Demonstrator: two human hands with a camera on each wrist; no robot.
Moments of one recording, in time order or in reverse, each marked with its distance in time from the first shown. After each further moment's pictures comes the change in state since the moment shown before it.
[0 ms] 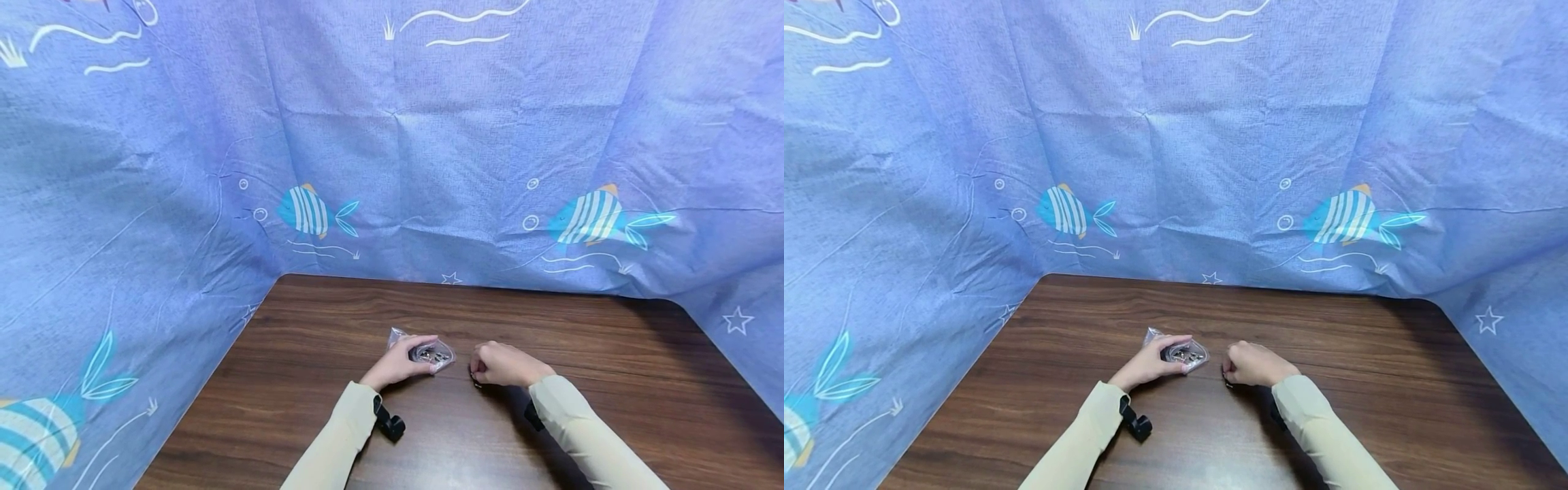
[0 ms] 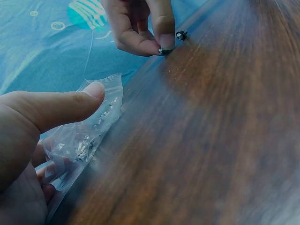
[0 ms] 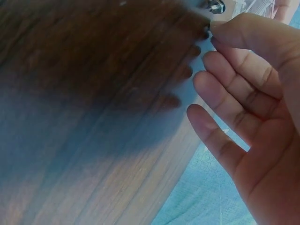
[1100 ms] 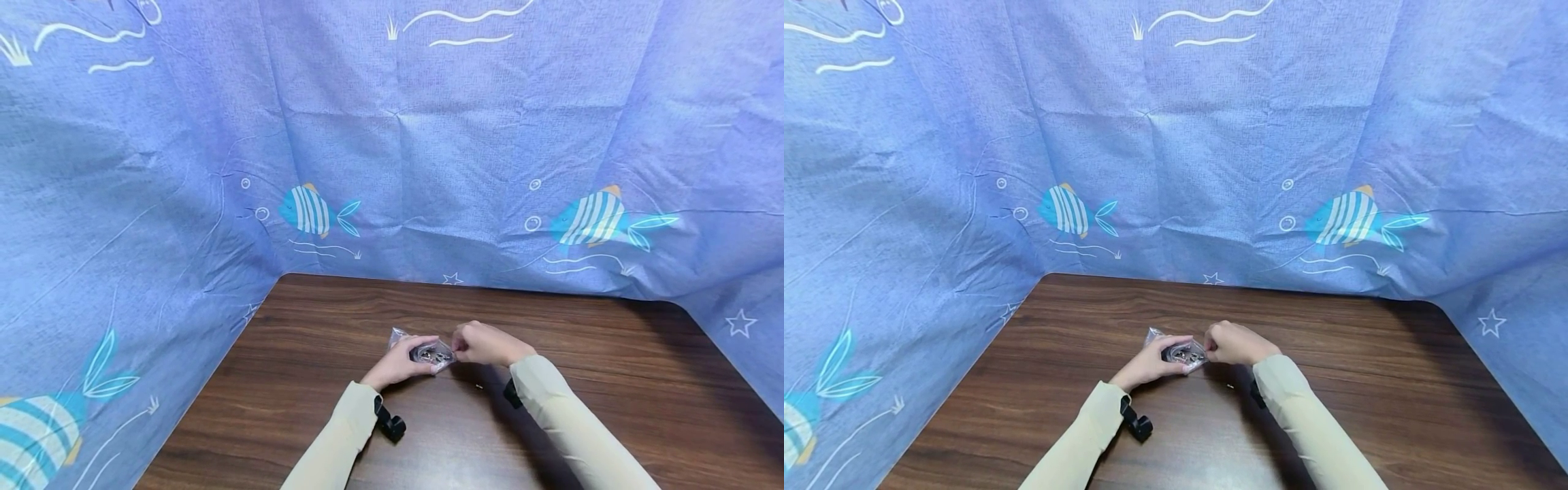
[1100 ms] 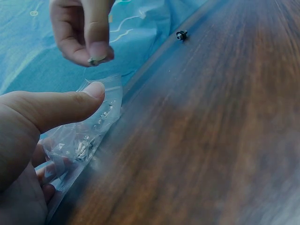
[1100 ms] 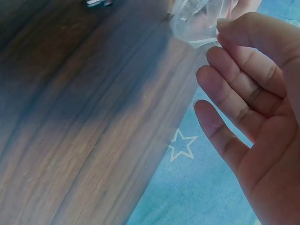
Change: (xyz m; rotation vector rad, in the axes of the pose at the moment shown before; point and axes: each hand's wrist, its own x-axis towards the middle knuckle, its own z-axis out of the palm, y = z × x) left_hand 0.000 0.001 0.000 -0.010 -0.012 -0.019; right_hand 0.041 -0.013 -0.020 0.070 0.011 -0.032
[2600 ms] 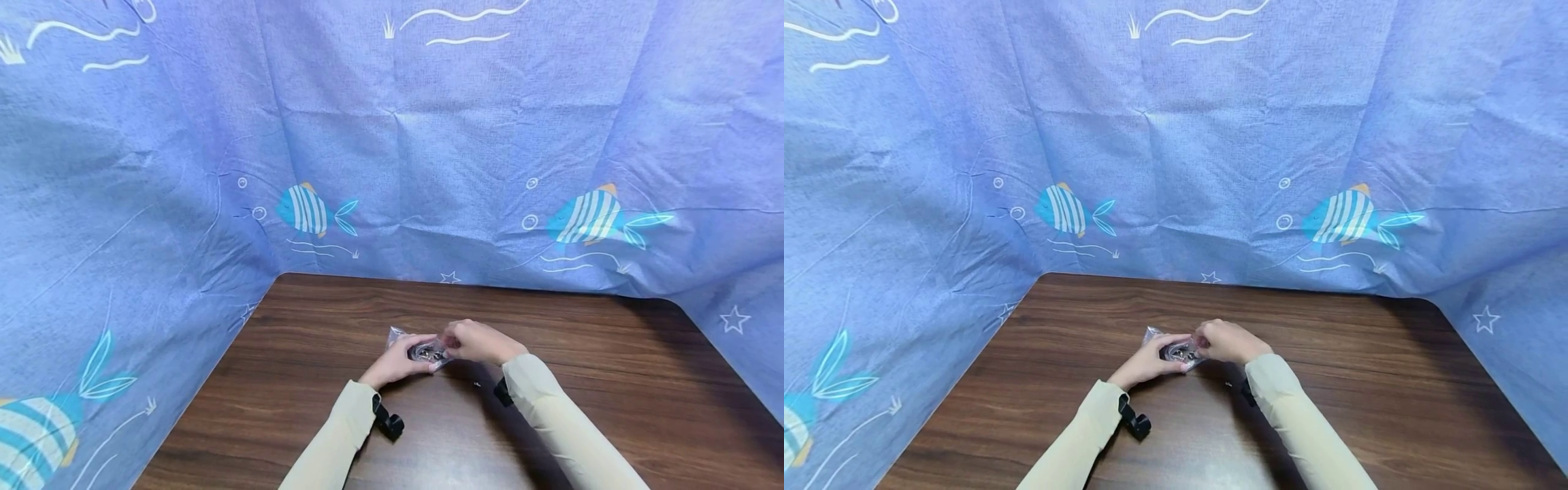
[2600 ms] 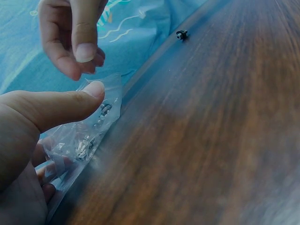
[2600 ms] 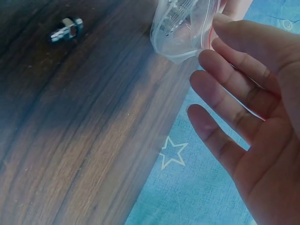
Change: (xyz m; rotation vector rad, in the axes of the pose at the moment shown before) left_hand 0.000 0.000 -0.001 -0.002 0.002 0.020; right_hand 0.007 -0.008 0.001 -0.004 0.001 -0.007
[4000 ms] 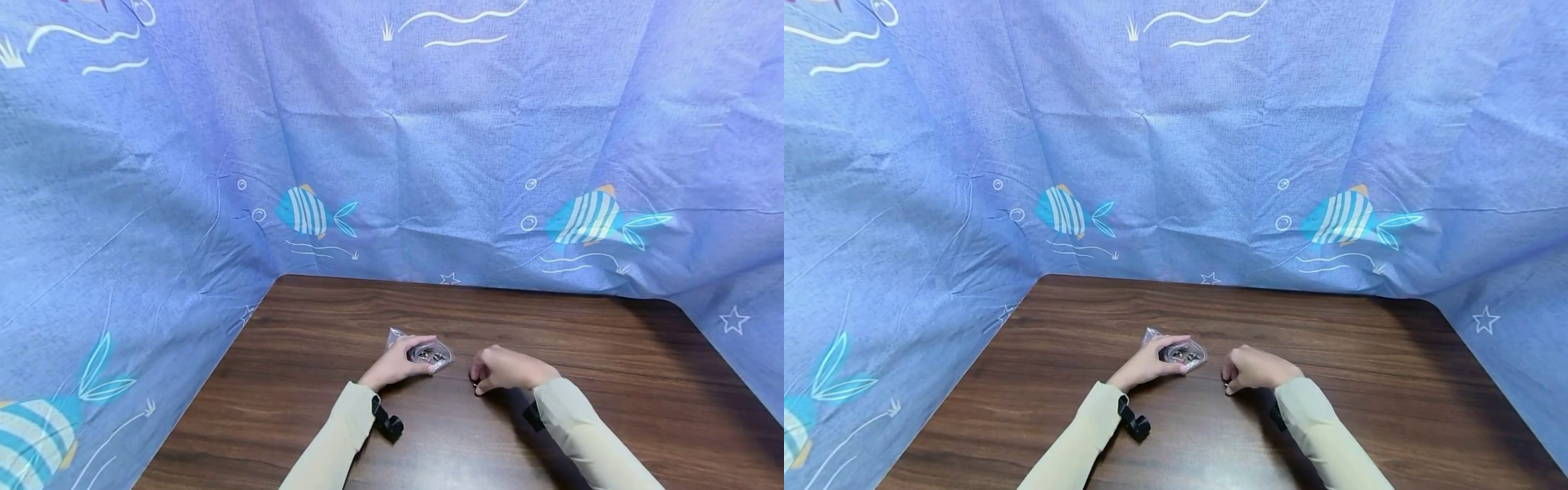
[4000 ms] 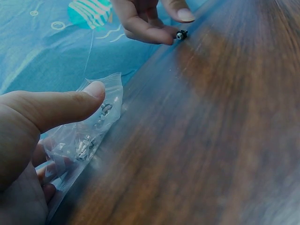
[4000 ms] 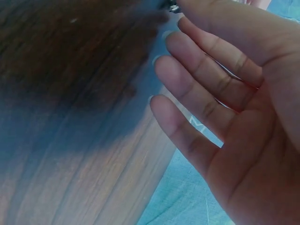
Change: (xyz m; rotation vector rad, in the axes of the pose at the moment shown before) left_hand -0.001 0.000 0.001 -0.001 0.017 0.011; right_hand -0.057 0.013 0.009 0.150 -0.138 0.109
